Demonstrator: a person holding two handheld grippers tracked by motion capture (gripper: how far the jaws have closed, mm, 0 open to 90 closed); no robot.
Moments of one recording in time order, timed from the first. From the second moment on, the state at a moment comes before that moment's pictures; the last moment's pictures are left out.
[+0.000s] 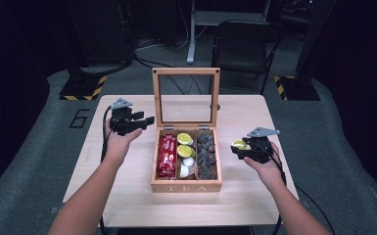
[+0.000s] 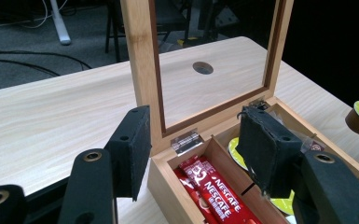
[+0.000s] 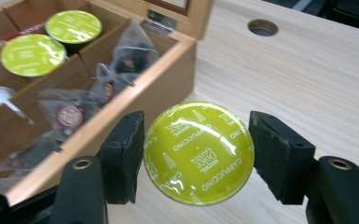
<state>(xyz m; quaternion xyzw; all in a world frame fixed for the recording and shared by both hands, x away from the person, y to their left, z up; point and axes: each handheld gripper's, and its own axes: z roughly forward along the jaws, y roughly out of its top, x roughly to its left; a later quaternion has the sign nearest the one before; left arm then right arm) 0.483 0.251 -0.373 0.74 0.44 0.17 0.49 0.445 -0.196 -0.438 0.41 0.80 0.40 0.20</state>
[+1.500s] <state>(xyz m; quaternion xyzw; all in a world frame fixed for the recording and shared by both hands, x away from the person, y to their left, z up) 0.483 0.252 -0.379 0.73 0.45 0.17 0.49 0.447 -0.257 -0.496 0.52 0.75 0.34 0.24</state>
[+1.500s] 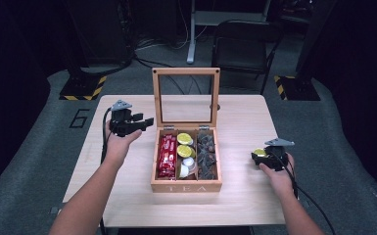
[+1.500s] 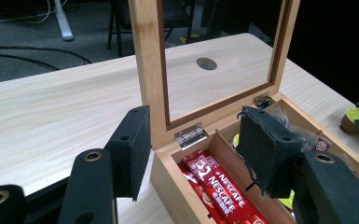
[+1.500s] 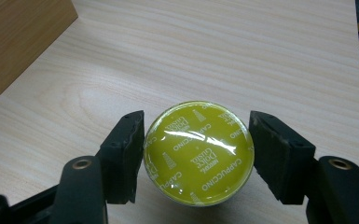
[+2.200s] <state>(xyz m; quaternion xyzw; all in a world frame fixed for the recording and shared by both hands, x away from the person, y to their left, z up) 0.483 0.253 -0.381 0.73 0.44 0.18 0.48 0.447 -0.258 -0.490 0.52 0.75 0.34 0.23</state>
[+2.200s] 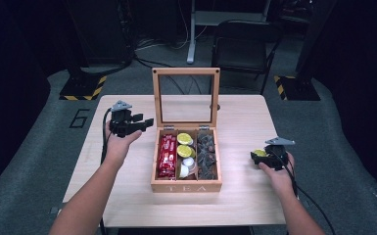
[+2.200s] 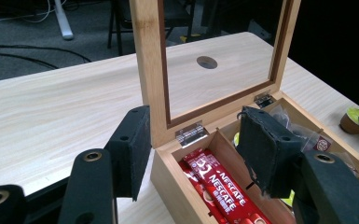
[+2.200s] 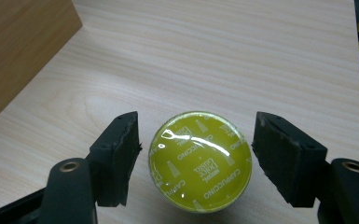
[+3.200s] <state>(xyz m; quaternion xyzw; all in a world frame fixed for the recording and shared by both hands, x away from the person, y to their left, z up) 0.484 0.249 -0.379 0.74 0.44 0.17 0.48 0.460 -0.203 -0.404 0.44 0.78 0.37 0.22</state>
